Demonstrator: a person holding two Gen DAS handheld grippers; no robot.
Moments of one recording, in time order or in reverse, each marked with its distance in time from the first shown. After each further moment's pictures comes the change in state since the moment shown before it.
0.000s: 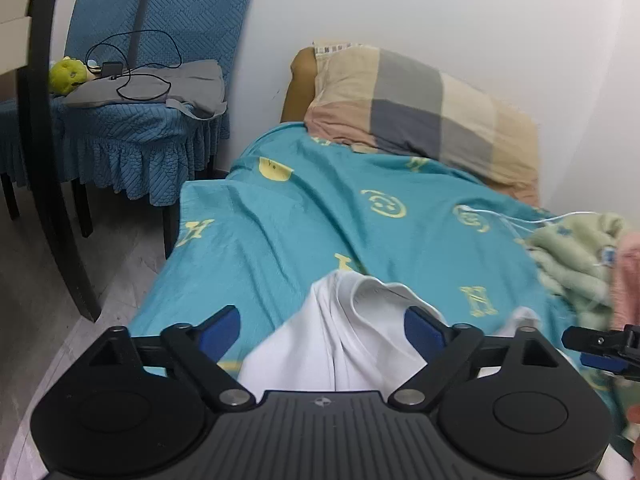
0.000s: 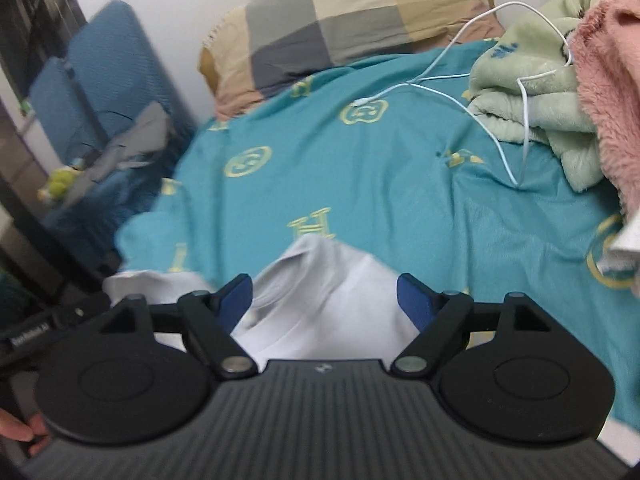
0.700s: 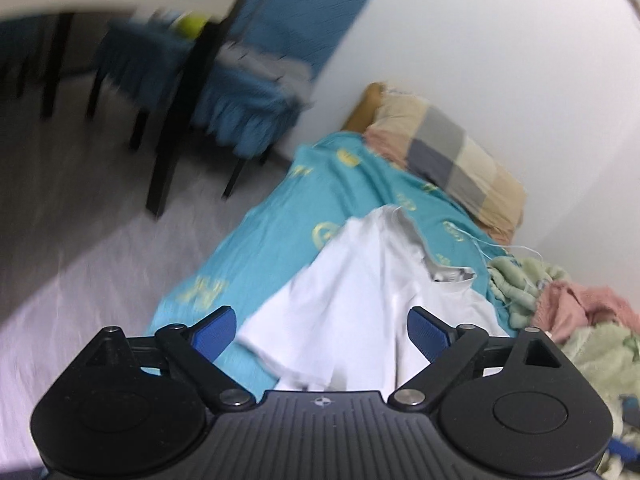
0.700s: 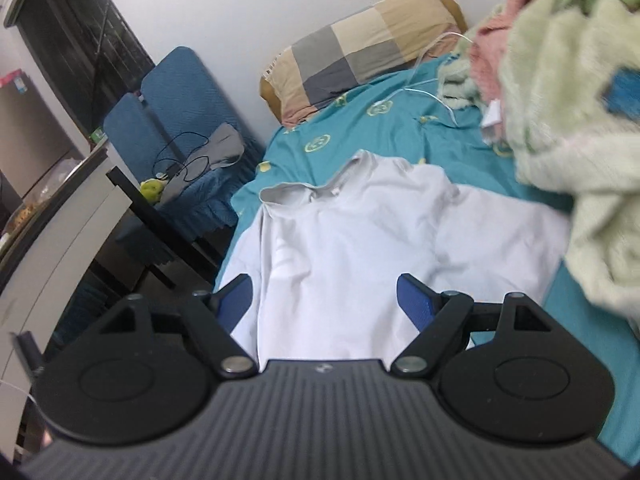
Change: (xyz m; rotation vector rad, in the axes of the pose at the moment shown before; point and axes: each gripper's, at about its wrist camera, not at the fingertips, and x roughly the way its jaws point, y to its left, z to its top) left arm -0.253 0.078 -0.136 -0.371 -0.024 -0.021; right arm -0.288 0.012 -0.151 0.106 -0.067 0.092
